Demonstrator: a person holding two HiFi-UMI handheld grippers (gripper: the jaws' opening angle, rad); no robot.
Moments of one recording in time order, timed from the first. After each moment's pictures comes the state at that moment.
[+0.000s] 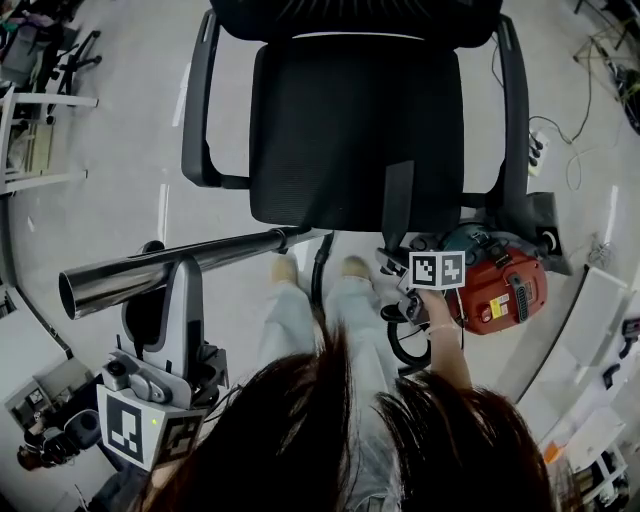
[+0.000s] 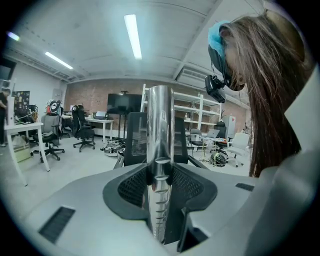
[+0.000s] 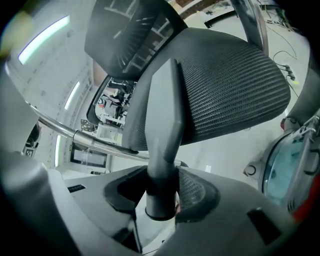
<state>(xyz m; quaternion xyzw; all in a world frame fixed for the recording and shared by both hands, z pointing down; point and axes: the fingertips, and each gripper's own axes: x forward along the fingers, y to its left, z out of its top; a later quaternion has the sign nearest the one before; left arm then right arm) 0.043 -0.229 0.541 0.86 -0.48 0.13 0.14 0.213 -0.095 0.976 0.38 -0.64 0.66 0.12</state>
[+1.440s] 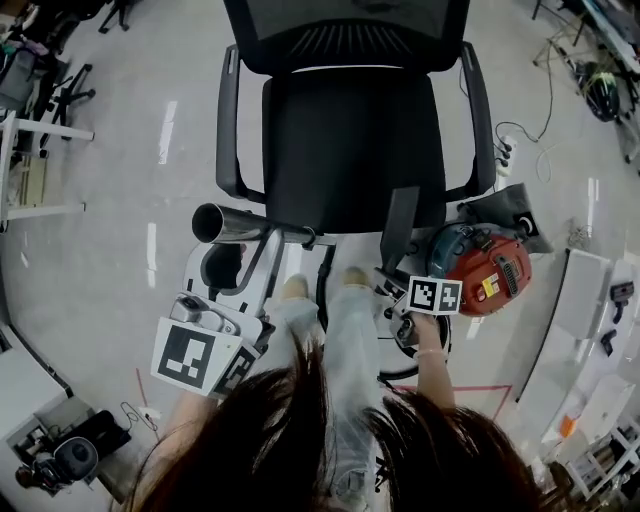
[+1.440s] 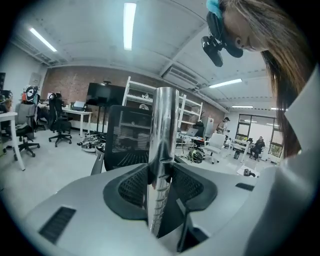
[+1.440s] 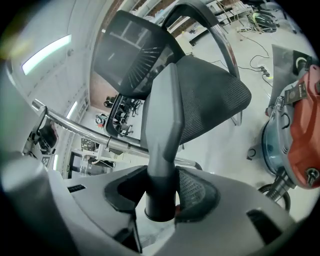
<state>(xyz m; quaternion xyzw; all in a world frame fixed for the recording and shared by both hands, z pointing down) 0.051 -0.221 0.527 0.91 -0.36 0.13 0.16 0.170 -0.055 0.861 0.46 -0.59 0.66 0.04</state>
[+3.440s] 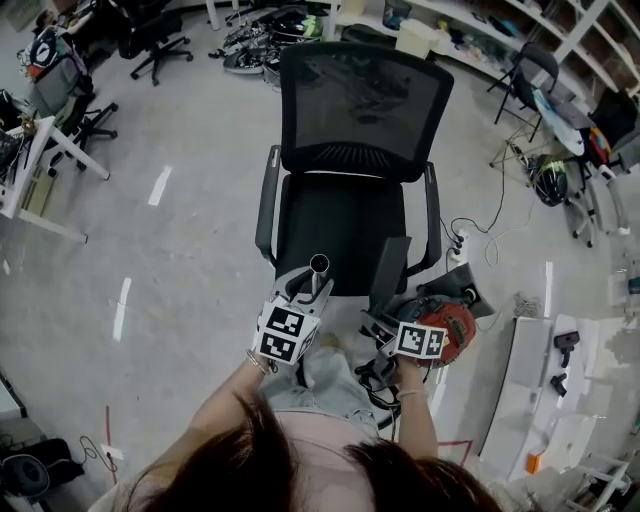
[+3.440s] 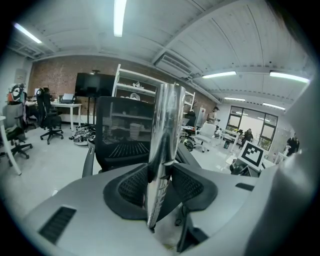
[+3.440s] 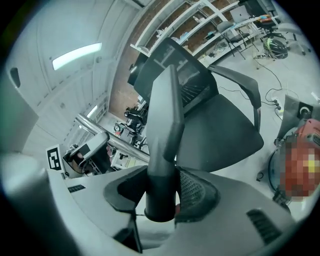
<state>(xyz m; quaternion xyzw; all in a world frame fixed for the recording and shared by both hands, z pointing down) 0.049 -0.175 0.504 0.92 -0.29 0.20 0.16 0.137 -0.076 0.613 0.48 -0.66 0.57 -0.02</state>
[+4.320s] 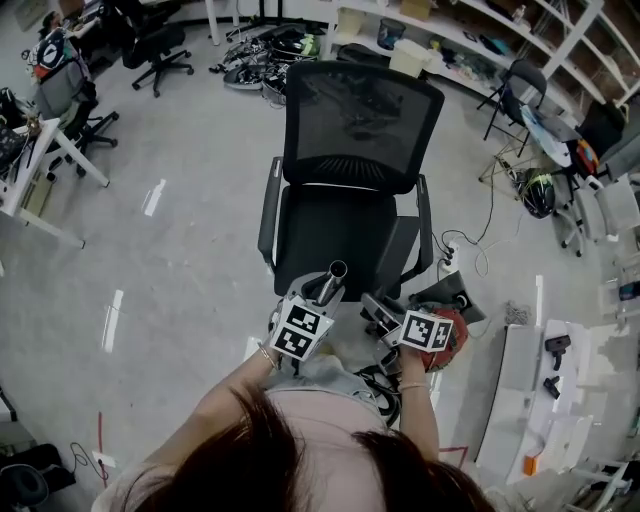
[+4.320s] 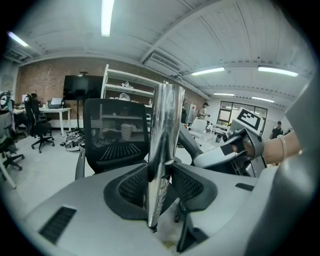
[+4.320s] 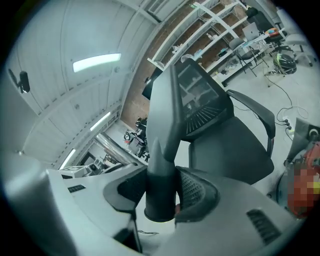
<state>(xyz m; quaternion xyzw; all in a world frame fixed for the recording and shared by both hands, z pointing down) 0.055 -0.138 0.495 0.94 -0.24 0.22 0.13 0.124 -0.099 0.515 0.50 -0.71 0.49 -0.06</state>
